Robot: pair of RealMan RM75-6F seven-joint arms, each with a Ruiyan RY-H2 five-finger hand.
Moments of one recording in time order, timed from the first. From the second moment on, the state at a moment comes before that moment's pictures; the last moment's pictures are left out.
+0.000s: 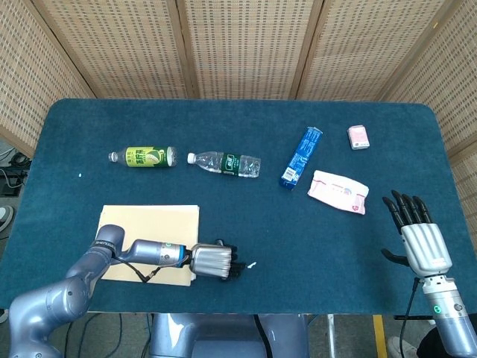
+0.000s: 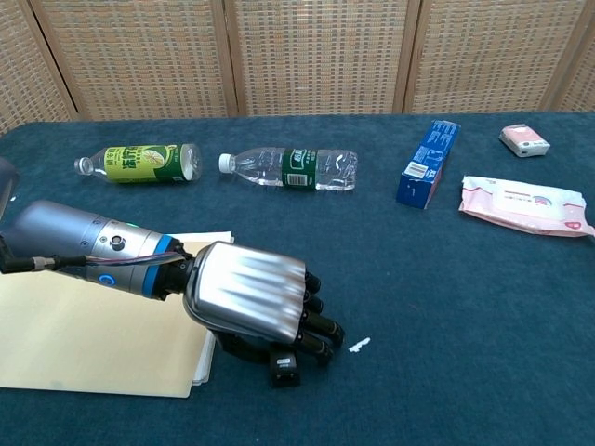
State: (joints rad) left arm -1.12 -1.95 0.39 -0.40 2.18 1.34 -0.28; right arm 0.23 -1.16 0.07 -1.53 -1.49 1.40 -0.03
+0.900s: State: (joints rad) left arm -0.98 -1.69 0.39 -0.47 2.07 1.52 -0.24; right arm 0.22 -1.15 0.06 -1.56 -1.52 1.40 -0.03
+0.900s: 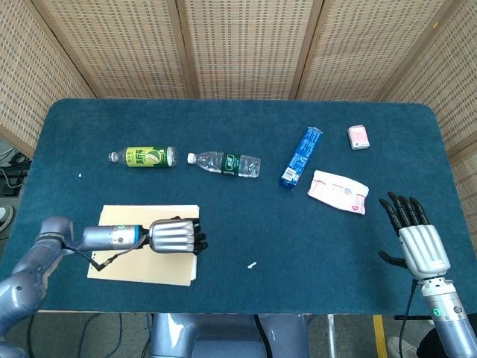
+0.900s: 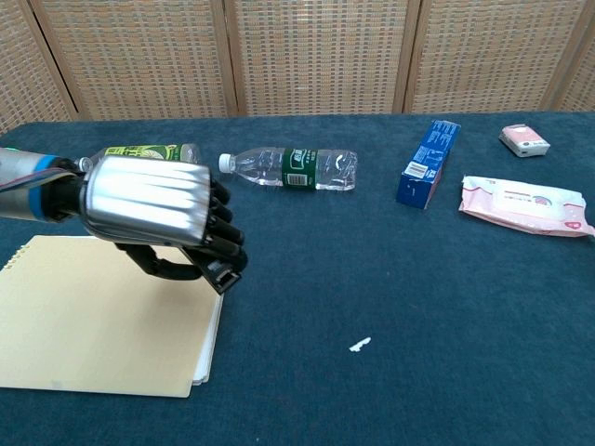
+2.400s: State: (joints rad) left arm -0.58 -1.48 0.15 -0.87 1.66 1.77 -0.32; right arm 0.20 -1.15 0.06 -1.57 -1.55 1.43 -0.06
